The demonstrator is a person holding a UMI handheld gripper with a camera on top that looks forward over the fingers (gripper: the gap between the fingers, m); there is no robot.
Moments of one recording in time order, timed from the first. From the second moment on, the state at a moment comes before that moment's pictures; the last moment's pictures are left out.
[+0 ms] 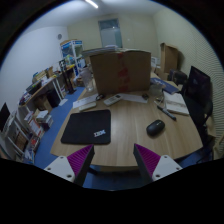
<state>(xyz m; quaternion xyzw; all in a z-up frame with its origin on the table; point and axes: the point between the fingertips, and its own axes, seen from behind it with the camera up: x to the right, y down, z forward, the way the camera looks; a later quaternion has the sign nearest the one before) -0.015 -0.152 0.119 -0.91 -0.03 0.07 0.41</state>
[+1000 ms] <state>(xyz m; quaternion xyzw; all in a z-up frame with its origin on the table) 0.123 0.047 -0.009 -0.89 -0.07 0.03 0.45</state>
